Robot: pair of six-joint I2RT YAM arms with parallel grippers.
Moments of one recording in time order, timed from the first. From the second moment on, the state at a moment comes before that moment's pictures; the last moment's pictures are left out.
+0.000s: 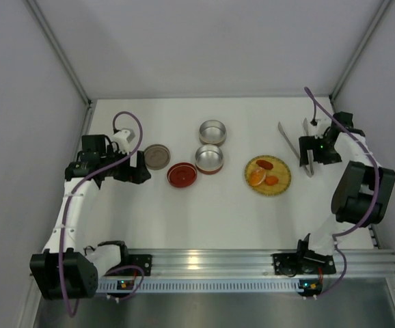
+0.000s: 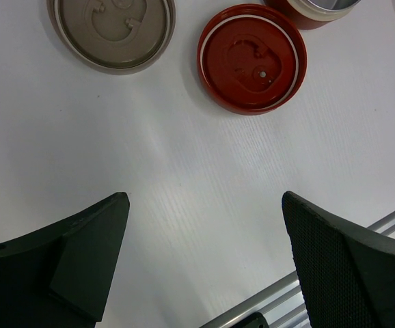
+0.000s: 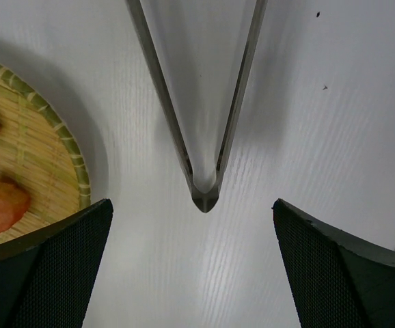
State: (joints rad) left arm 0.04 1.09 0.99 -0.77 0.50 0.16; right arm -0.28 1.67 1.23 -0.72 -0.19 -0.34
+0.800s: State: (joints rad) left arm 0.04 1.19 1.00 -0.76 0.55 0.18; right arm -0.25 1.95 1.33 -0.50 -0.19 -0.30
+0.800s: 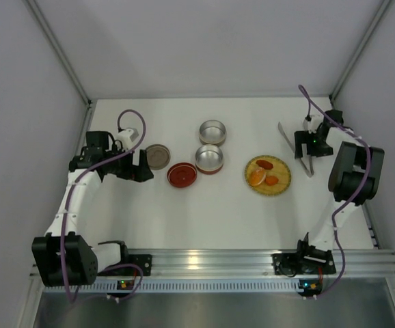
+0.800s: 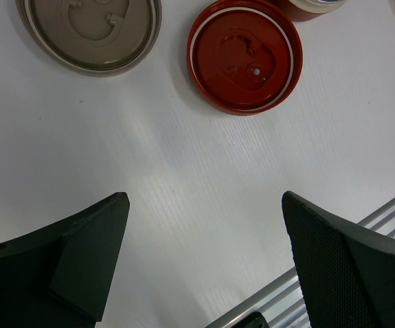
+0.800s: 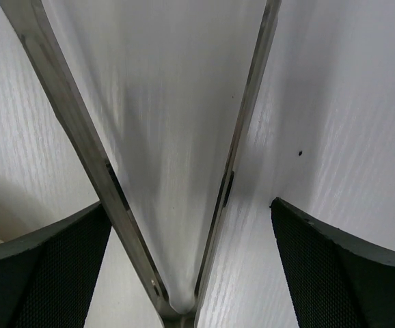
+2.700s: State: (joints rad) left arm 0.04 1.14 1.08 -0.82 0.56 0.19; right arm -0.27 1.46 1.34 -0.91 -0.46 -0.58
